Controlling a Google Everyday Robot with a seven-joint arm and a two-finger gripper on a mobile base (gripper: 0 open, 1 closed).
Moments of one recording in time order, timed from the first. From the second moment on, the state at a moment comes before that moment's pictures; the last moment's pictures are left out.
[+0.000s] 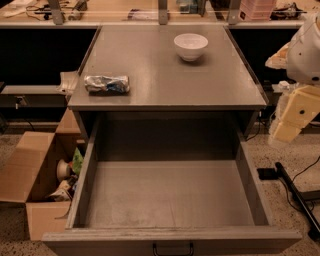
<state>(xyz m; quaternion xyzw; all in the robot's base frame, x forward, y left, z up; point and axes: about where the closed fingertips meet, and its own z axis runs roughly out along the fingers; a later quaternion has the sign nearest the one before) 0.438 -0.217 0.976 -0.60 0.78 -0.03 0.16</state>
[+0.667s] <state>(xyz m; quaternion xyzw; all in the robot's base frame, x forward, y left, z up) 0.465 -0.189 0.982 -0.62 0.76 -0.03 0.19</state>
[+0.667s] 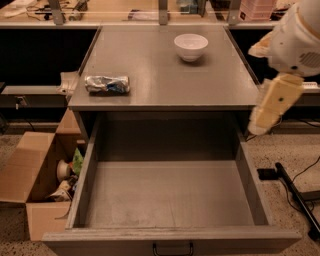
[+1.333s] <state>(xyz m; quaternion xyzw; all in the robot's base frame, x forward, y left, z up) 0.528 -0.109 0.984 -0.64 0.72 0.05 0.27</state>
